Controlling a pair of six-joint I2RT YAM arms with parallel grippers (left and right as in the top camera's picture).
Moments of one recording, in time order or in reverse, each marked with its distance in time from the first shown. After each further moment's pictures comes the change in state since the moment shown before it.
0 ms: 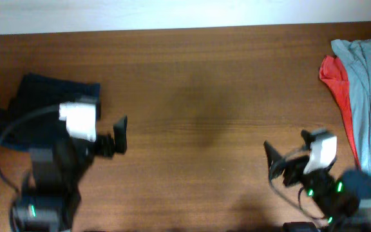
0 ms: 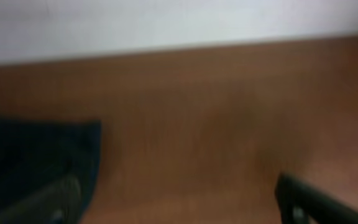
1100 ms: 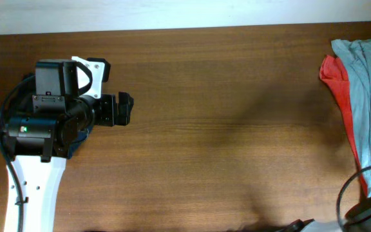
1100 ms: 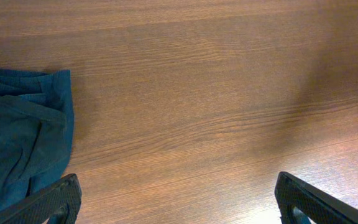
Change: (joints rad) left arm 0.000 0.428 0.470 -0.421 0.079 0.001; right arm -0.981 1.169 0.476 -0.391 0.322 0.379
